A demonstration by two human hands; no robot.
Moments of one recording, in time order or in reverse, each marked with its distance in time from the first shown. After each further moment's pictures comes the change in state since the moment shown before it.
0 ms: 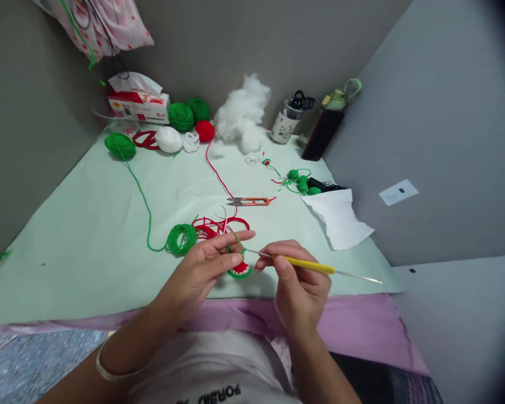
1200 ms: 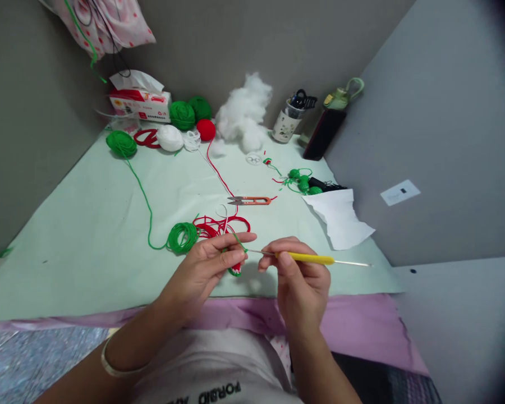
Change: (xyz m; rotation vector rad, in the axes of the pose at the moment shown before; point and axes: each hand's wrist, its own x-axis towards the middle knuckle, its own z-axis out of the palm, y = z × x) left_hand 0.002 -0.005 0.001 -0.046 0.030 -0.011; right_hand 0.003 -0.001 0.000 0.115 0.010 0.118
